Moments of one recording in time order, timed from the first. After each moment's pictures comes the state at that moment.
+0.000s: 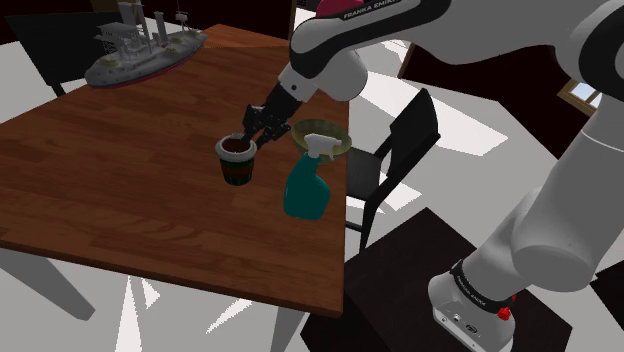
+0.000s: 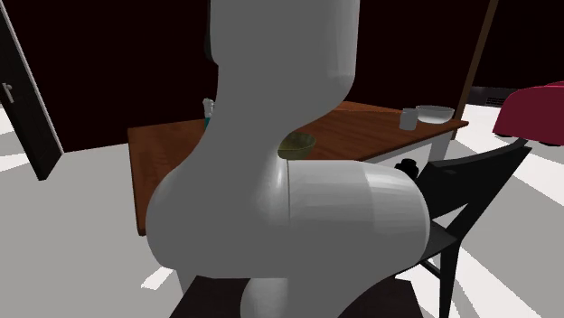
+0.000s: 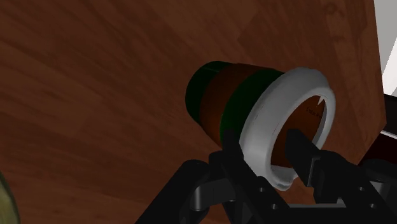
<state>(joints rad) 0.22 0.18 0.20 -2.04 0.71 2.45 -0.06</state>
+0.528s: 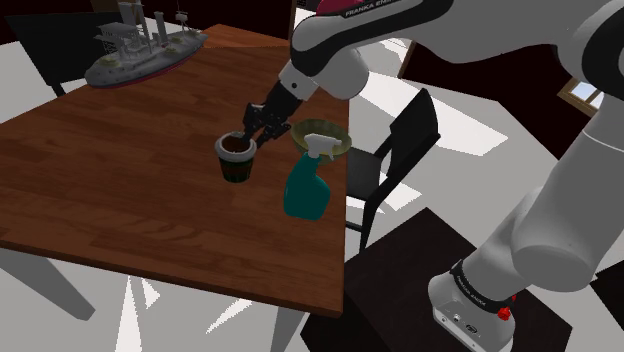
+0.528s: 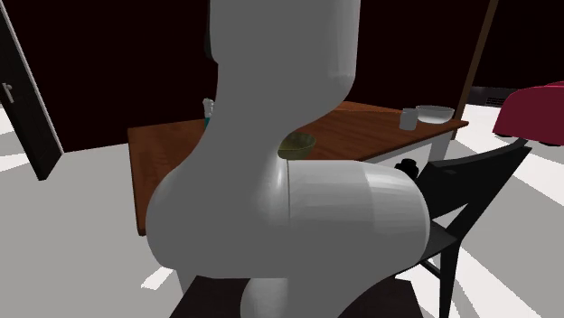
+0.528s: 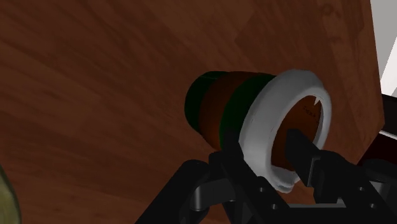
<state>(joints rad) 0.22 0.17 0.20 -2.03 0.71 2.44 -0.05</state>
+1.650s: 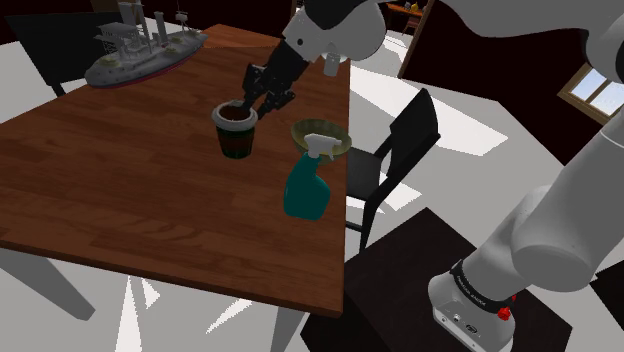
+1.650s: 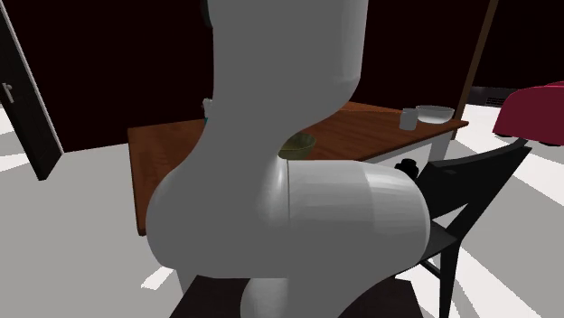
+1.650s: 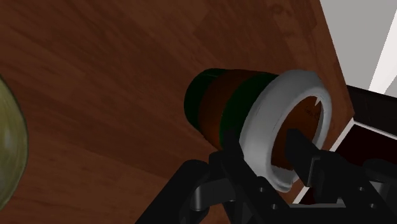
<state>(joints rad) 0.22 0.08 0.19 -1.93 0.62 2.27 0.08</state>
